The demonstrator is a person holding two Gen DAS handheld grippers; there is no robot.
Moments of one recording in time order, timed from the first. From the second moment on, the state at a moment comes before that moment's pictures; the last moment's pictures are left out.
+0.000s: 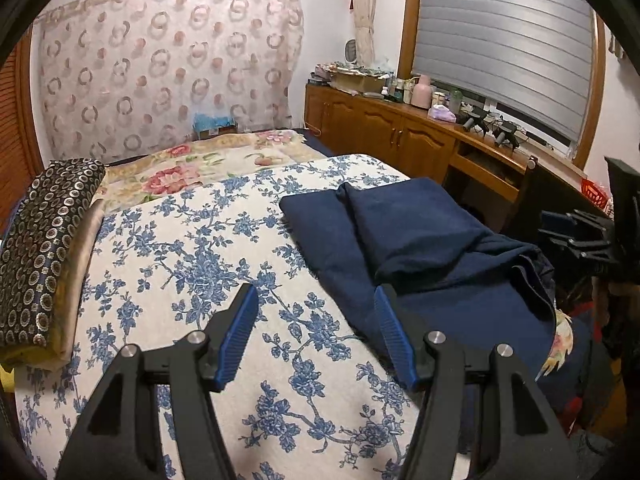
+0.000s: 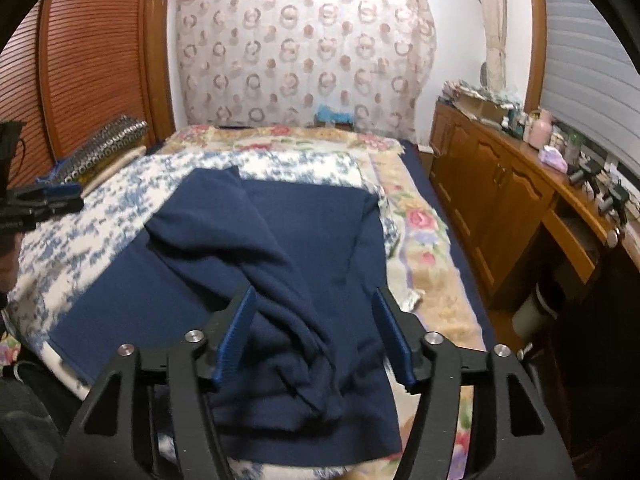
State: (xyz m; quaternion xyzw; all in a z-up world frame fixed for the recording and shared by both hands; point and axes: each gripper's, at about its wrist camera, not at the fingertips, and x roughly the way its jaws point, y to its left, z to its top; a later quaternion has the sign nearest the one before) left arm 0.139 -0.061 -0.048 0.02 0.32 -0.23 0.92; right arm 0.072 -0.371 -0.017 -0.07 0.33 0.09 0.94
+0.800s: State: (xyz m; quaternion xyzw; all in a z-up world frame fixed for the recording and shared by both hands) left arm 0.130 -0.059 -0.056 0.02 0.33 -0.23 0.92; right arm 0.158 -0.233 -0.056 -0.18 0.41 0.25 0.86
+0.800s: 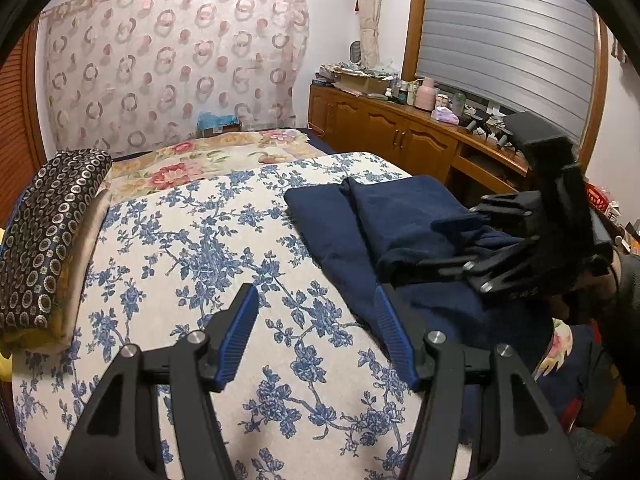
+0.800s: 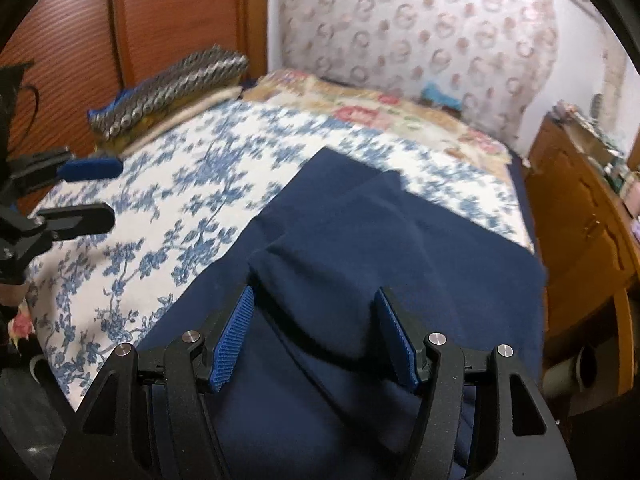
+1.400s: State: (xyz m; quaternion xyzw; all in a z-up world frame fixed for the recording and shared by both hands) left arm 0.127 -0.061 -0.063 0.01 0.33 -0.23 0.91; right arm 0.181 -0.268 -0.026 -0.18 0.37 0.20 0.89
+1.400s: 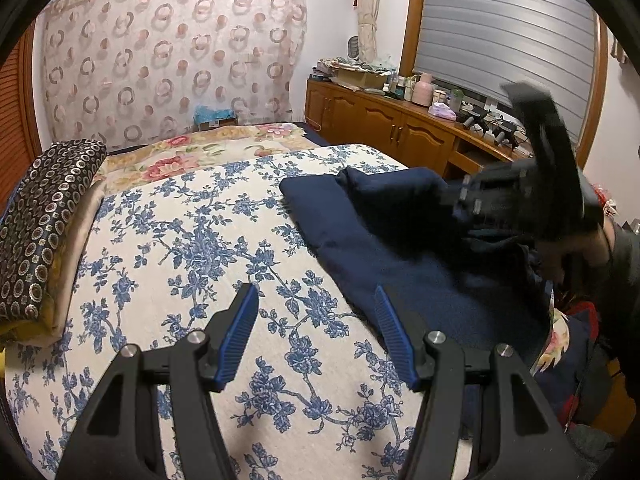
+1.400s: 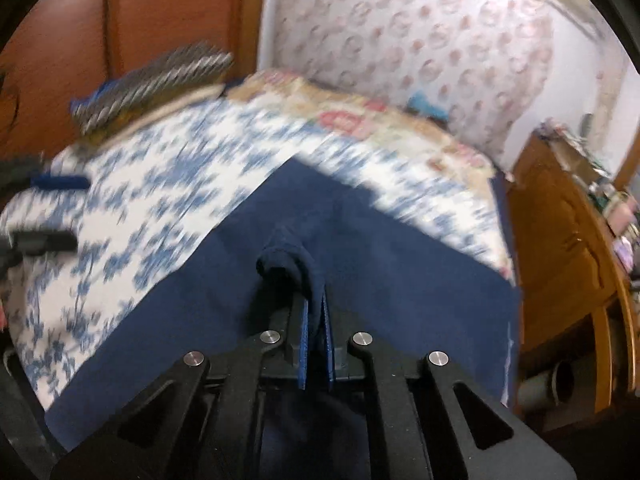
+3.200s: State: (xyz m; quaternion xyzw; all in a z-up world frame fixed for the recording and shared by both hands) left arm 0.107 -0.120 -0.090 0.06 0.38 -0.29 0.87; right arm 0.028 -0.398 -0.034 -0.10 0.40 0.09 0.91
